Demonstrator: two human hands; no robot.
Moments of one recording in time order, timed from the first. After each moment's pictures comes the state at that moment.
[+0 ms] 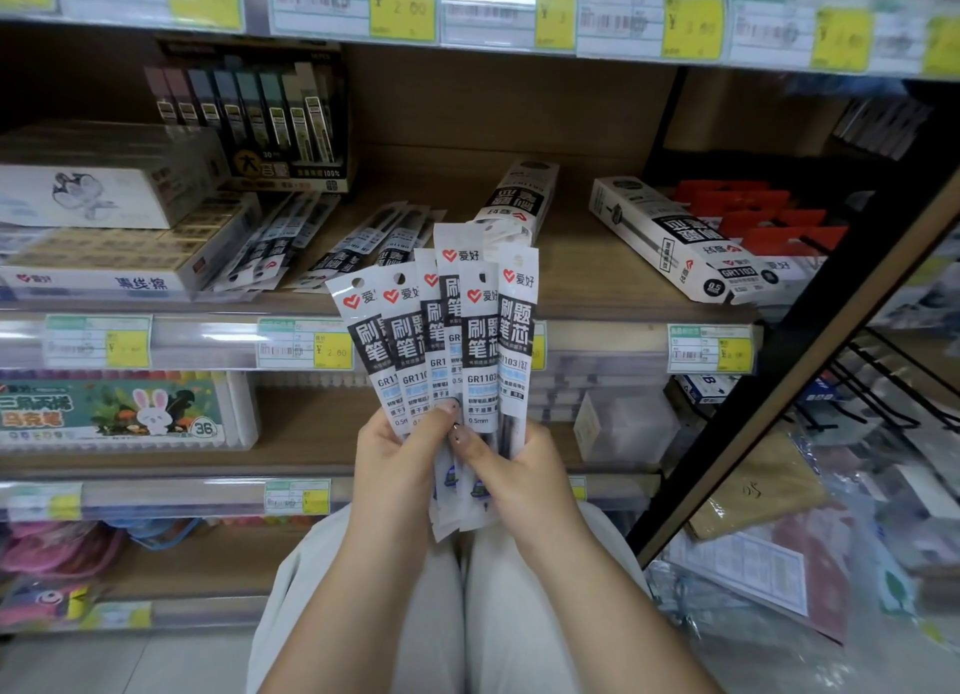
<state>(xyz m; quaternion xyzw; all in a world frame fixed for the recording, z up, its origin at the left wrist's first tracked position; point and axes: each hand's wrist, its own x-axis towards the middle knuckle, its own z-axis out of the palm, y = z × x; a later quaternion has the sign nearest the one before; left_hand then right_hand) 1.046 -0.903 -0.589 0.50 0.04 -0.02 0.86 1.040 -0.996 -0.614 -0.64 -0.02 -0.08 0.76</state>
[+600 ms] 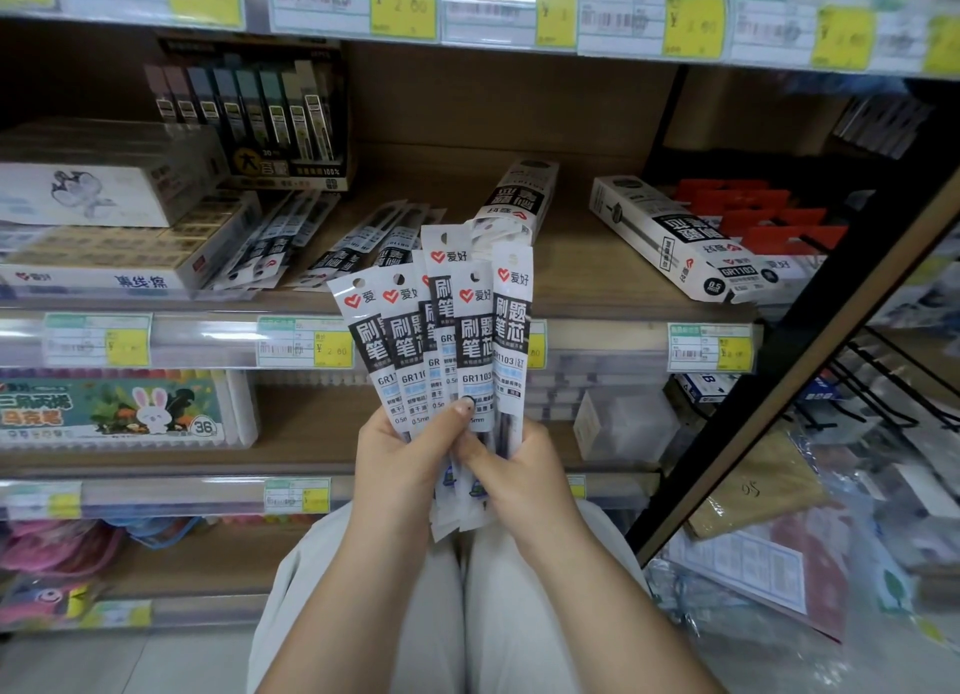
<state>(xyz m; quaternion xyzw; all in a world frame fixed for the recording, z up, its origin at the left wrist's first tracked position) 1.048 -0.903 -0.593 0.50 0.03 -0.01 0.86 1.040 -0.996 -0.612 -0.66 -0.01 -0.08 0.75</state>
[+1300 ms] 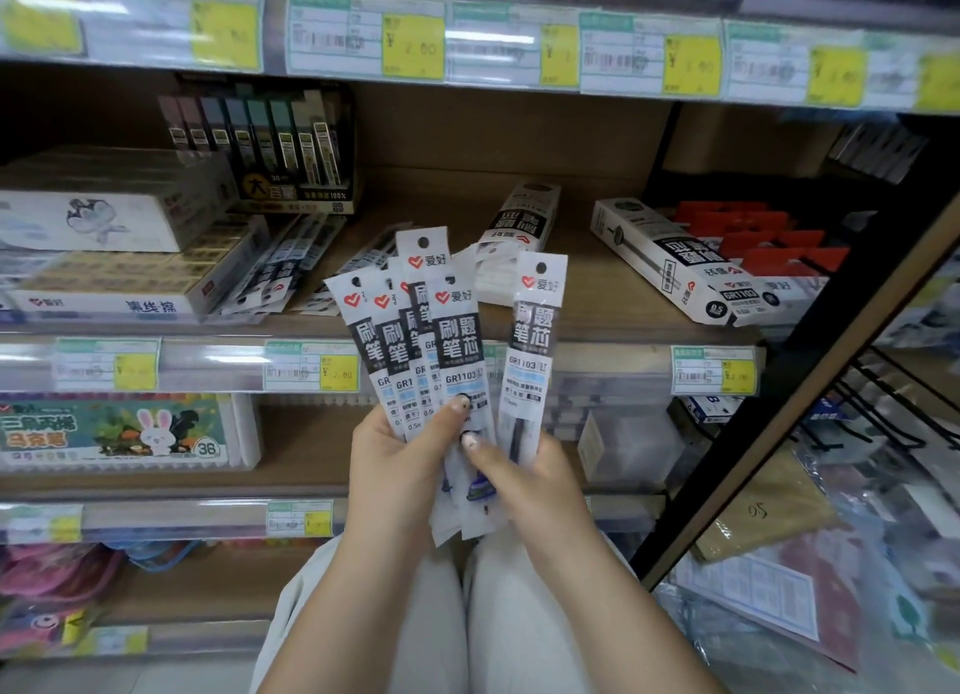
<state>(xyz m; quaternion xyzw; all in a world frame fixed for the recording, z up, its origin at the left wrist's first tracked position) 1.059 -0.899 -0.576 0.56 0.00 0.03 0.83 1.042 -1.001 -0.599 -0.63 0.01 -0.06 0.77</state>
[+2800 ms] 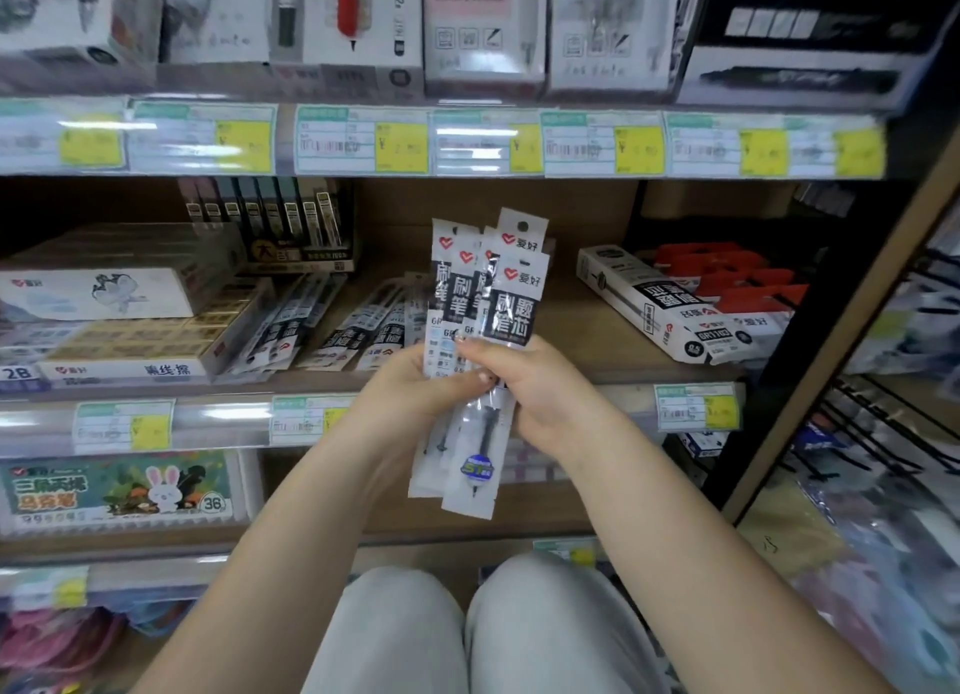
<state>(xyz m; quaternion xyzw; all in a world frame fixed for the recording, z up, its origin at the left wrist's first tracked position) 1.104 -0.893 -0.505 0.63 -0.16 -0.14 0.75 1.099 -1.015 -0.499 -0.63 -0.03 0.01 0.78</state>
